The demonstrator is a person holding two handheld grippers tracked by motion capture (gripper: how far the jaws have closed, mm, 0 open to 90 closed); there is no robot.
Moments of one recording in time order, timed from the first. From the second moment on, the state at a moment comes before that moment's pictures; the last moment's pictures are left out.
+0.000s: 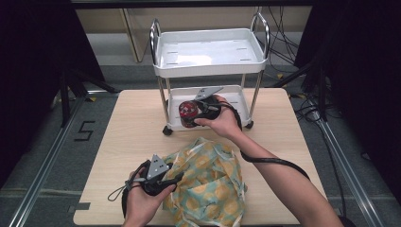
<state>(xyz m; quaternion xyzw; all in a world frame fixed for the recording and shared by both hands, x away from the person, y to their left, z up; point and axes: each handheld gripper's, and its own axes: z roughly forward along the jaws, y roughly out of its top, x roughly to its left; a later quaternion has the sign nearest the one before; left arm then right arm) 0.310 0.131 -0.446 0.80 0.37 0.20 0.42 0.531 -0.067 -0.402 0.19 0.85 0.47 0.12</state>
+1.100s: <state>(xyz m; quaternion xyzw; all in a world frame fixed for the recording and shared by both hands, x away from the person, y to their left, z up) 0.310 0.133 -0.446 0.81 0.36 0.20 0.42 0.543 -0.058 -0.406 0.19 0.86 0.47 0.12</state>
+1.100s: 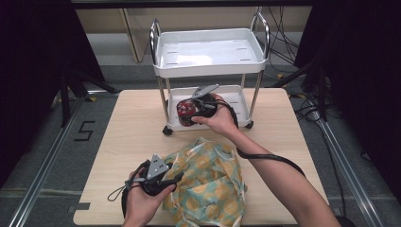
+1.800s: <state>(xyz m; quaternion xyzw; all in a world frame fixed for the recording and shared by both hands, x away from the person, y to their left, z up) 0.309 0.133 -0.447 0.80 0.38 0.19 0.42 0.550 -0.053 -0.407 0.20 0.86 0.46 0.11</state>
